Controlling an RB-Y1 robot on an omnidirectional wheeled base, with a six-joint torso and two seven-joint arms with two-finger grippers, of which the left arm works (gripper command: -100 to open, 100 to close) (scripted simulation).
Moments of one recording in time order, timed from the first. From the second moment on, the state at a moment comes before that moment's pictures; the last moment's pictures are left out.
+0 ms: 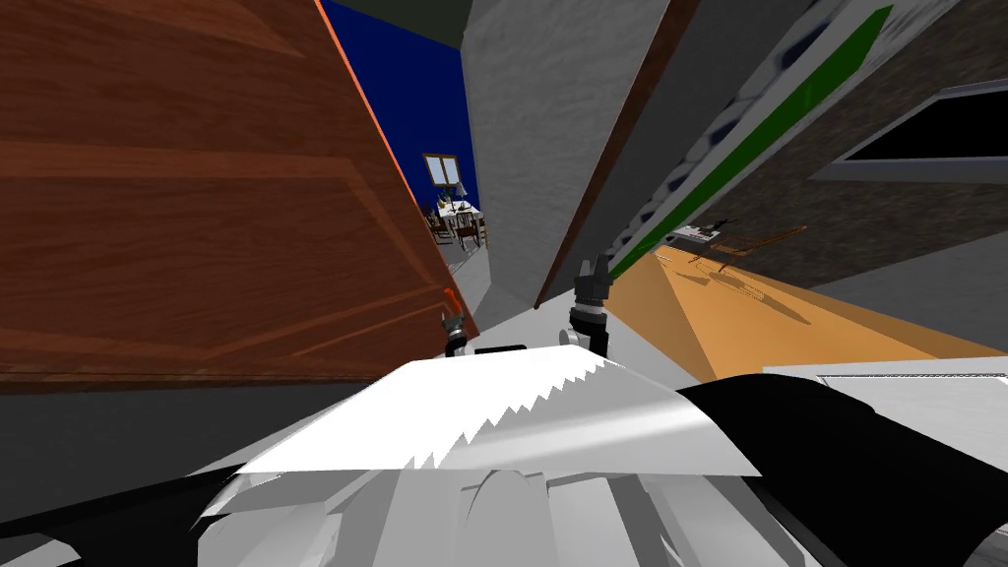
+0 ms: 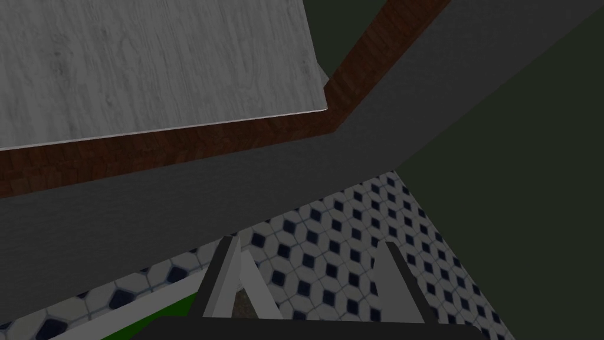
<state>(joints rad) 0.07 0.03 -0.25 -0.89 0.76 -0.93 1.00</state>
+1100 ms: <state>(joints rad) 0.08 0.02 -0.24 -0.91 0.77 -0.92 1.00</state>
